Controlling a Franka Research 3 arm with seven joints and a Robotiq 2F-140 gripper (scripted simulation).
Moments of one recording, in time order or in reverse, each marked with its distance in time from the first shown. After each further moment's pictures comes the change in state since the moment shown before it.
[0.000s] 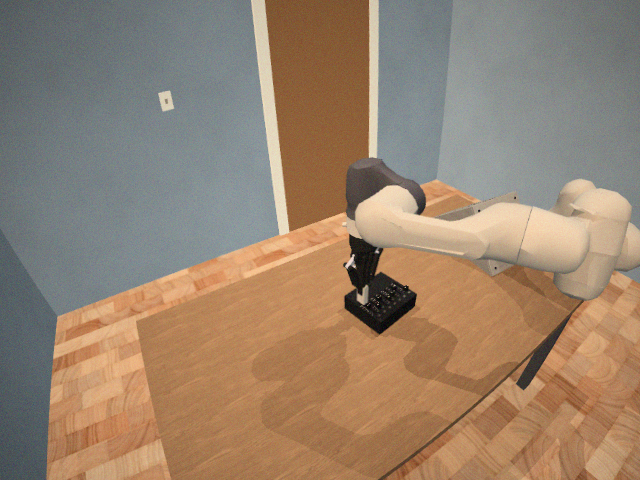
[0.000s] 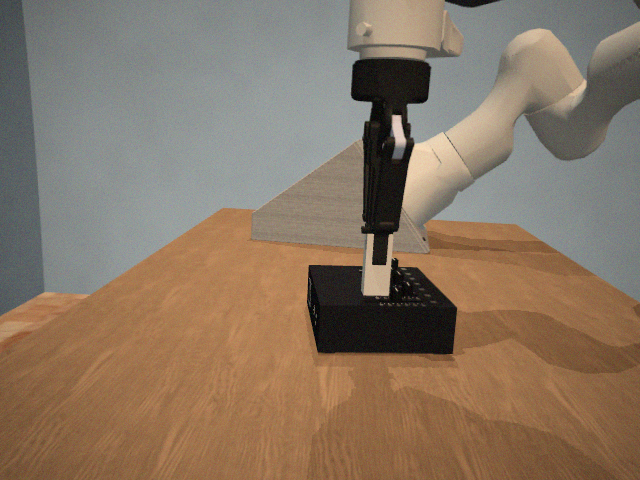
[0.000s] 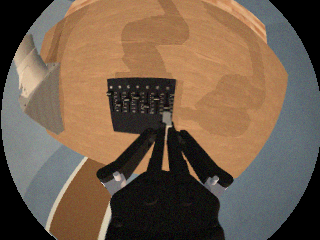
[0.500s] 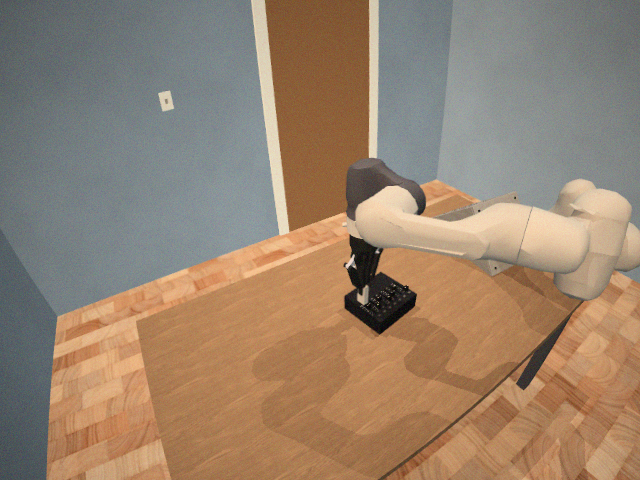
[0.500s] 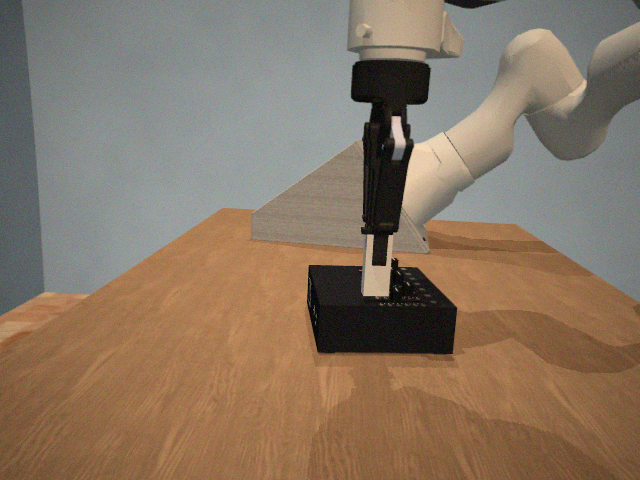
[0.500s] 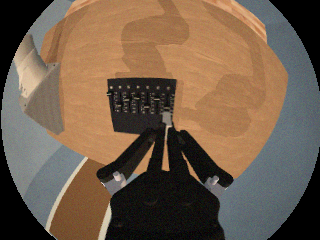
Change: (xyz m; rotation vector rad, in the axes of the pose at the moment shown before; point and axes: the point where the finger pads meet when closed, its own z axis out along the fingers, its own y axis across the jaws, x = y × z) arm 0.000 -0.001 0.001 0.001 0.001 0.002
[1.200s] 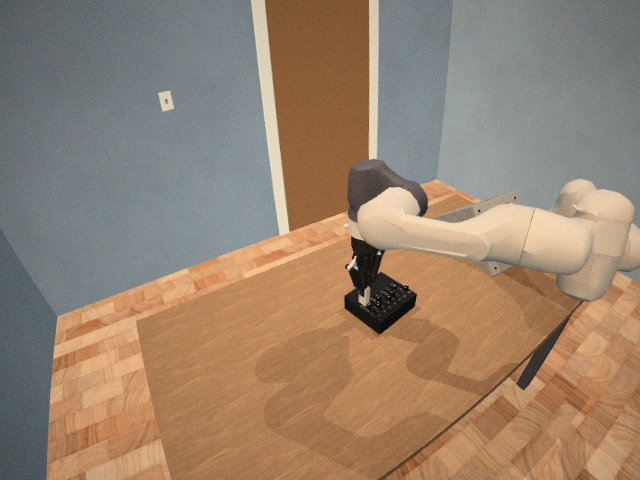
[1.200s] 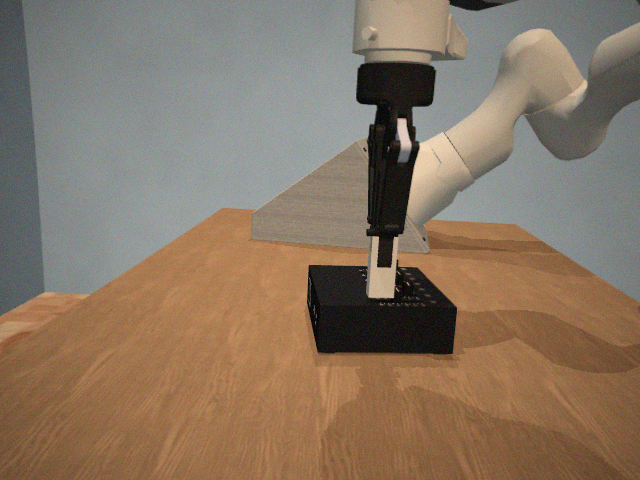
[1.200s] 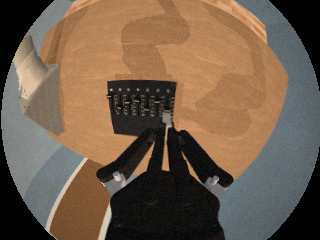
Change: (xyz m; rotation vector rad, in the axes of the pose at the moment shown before) arm 0.006 0.000 0.002 0.000 0.001 -0.001
